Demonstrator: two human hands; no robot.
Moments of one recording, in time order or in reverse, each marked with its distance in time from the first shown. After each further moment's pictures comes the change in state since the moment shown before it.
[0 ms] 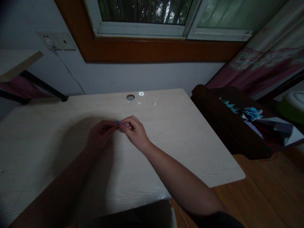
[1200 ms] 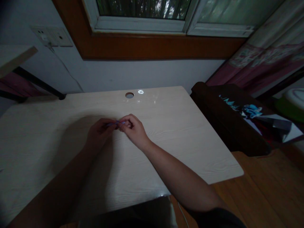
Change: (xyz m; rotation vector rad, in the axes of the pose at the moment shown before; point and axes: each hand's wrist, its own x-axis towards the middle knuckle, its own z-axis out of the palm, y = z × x) left_hand -0.003 0.009 0.003 -0.021 -0.018 -0.022; right_hand -0.001 0.009 0.002 0.122 0.006 0.144
